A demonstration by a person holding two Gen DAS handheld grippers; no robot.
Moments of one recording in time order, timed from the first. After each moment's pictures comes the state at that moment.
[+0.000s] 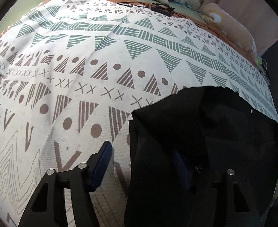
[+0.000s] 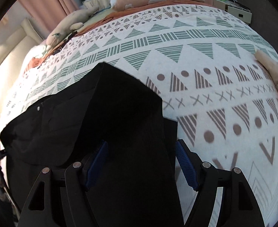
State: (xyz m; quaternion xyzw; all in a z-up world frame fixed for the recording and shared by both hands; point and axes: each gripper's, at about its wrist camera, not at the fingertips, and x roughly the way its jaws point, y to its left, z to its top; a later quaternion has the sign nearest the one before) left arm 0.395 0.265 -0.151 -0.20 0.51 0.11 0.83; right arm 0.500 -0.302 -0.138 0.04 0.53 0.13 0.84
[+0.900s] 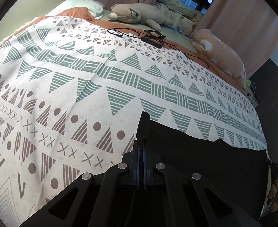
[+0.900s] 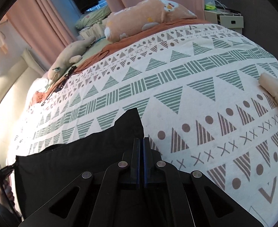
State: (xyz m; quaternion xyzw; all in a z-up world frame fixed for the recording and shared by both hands) left arm 0.452 0.280 -0.105 -0.23 0.42 0.09 0.87; right arm 0.558 -0.318 -0.111 0.13 0.46 0.12 0.87
